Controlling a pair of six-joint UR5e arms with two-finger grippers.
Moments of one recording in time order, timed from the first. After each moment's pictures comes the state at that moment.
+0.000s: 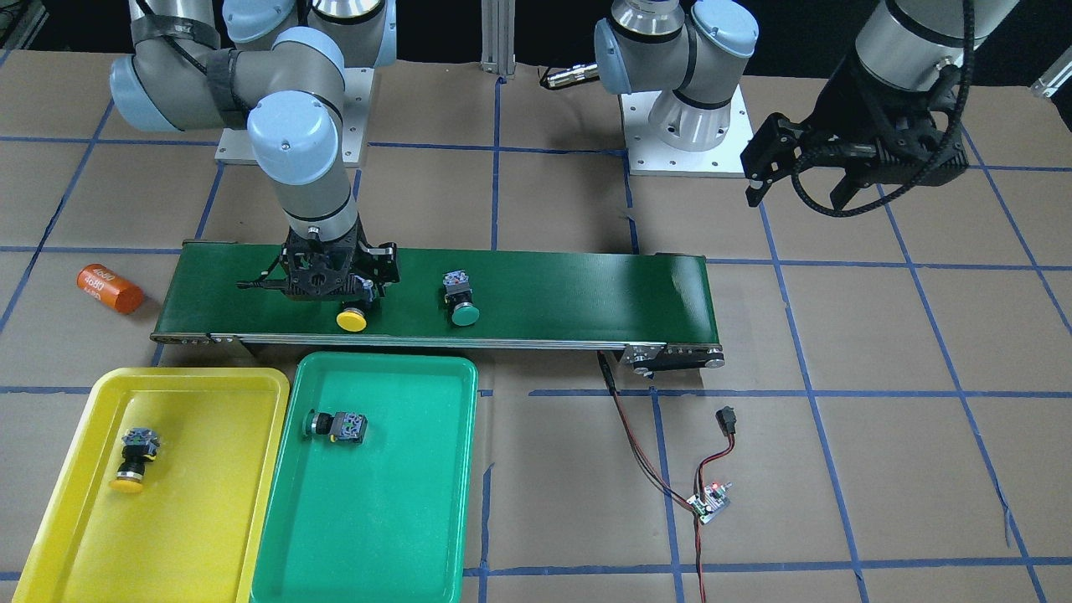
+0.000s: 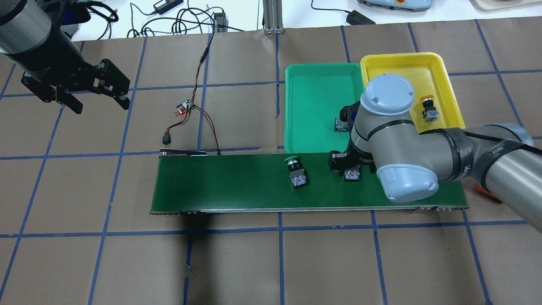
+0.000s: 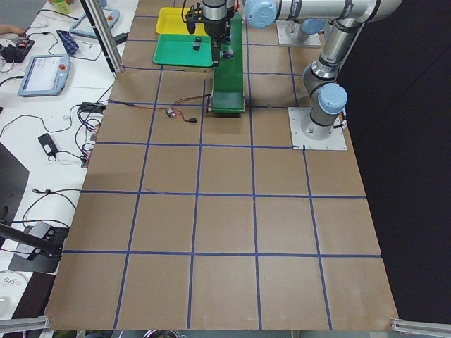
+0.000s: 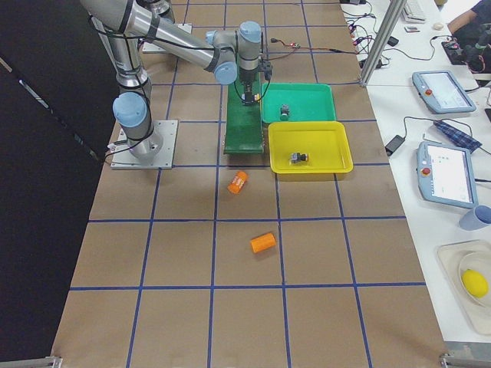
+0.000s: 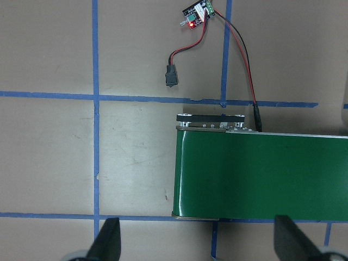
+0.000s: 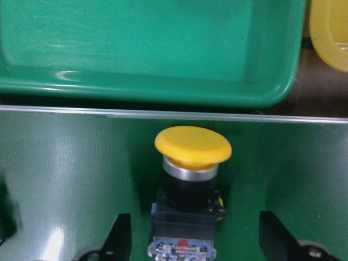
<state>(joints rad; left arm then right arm) -1.43 -1.51 -1.56 -1.66 1.54 0.15 1.69 -1.45 2.10 -2.19 -1.59 0.08</state>
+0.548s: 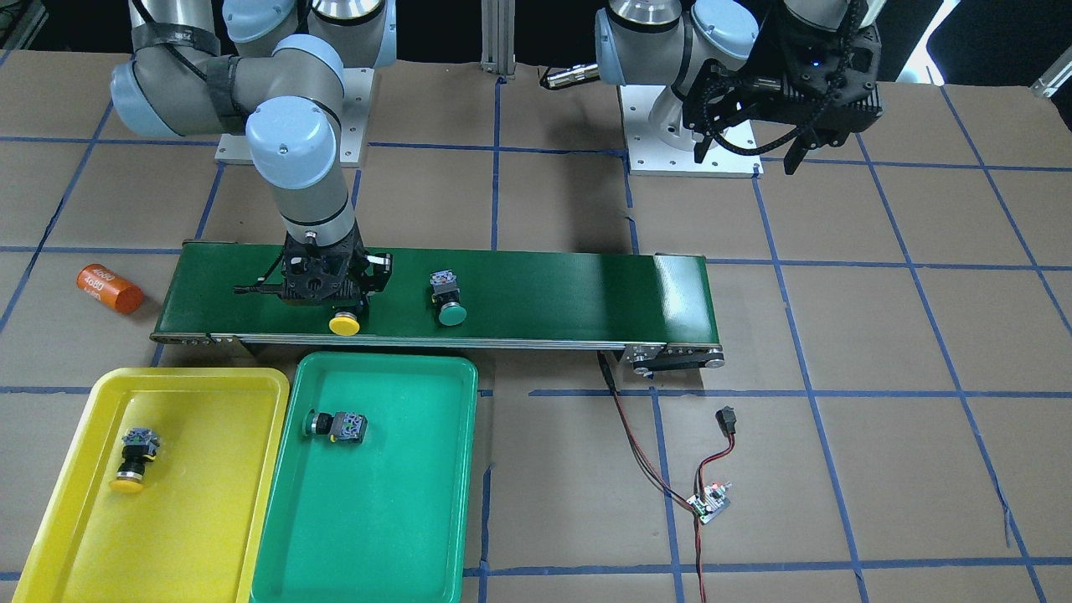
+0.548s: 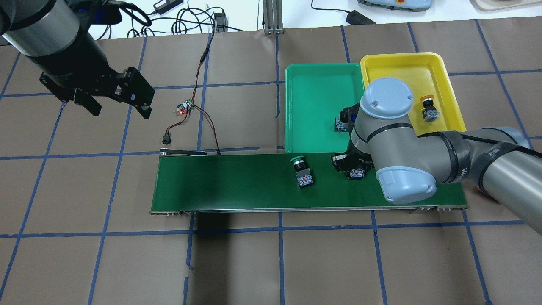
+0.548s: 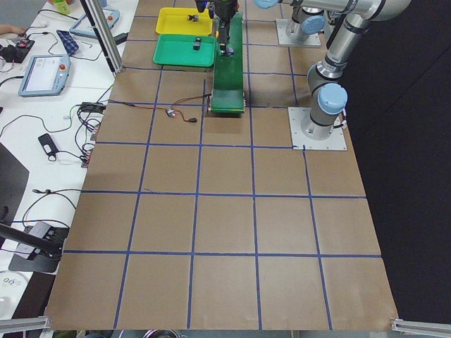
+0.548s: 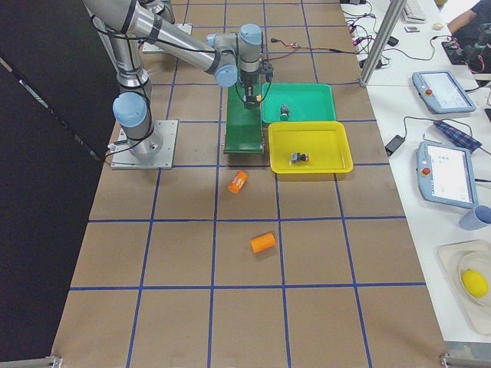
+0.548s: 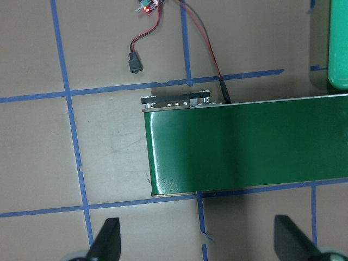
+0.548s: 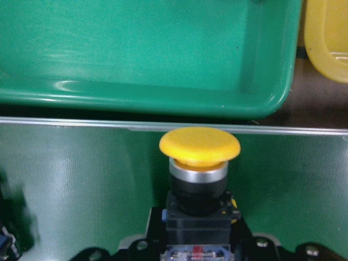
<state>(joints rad) -1.54 -1.47 -1.55 -1.69 1.57 0.15 1.67 -1.45 2.08 -2.20 -1.60 0.06</state>
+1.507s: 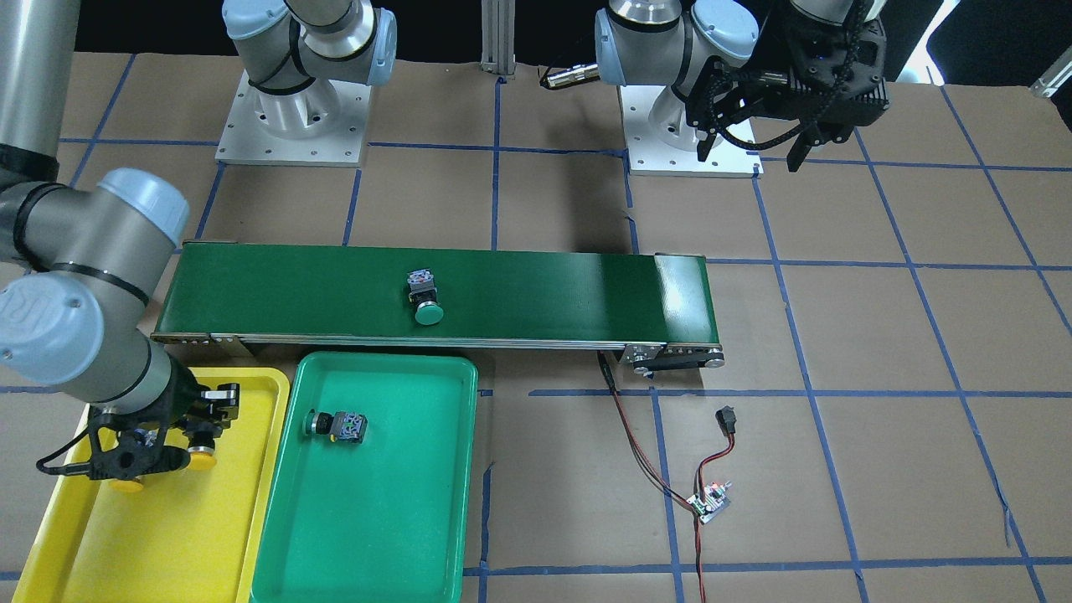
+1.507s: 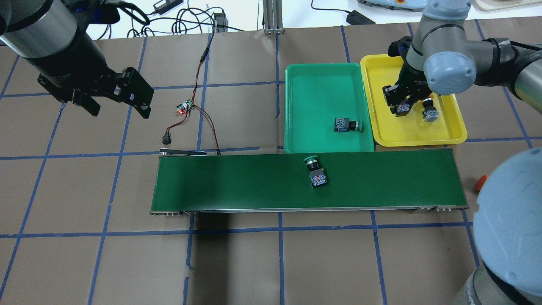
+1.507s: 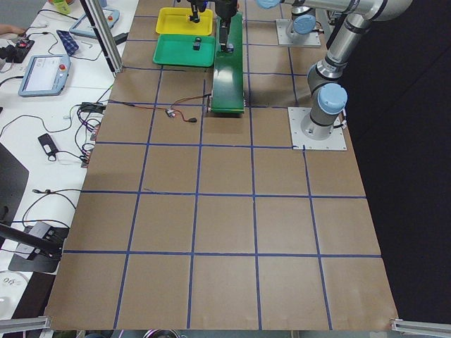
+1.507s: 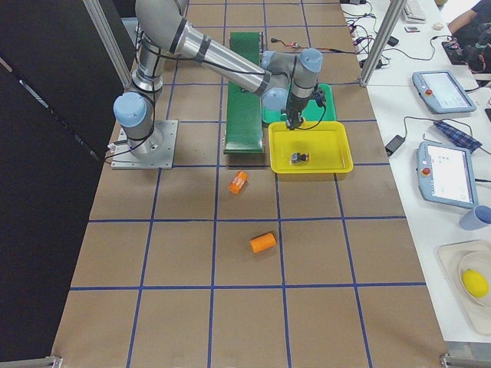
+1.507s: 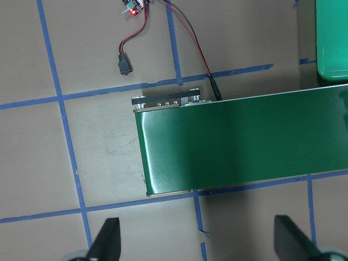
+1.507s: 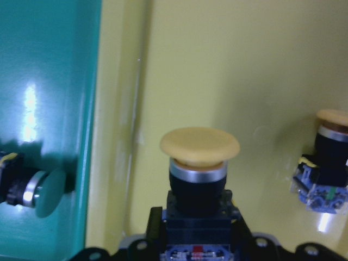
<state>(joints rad) -1.53 -1.46 -1.56 -1.68 1.56 0.14 1.39 -1.09 1.60 -2.02 -1.61 -0.33</state>
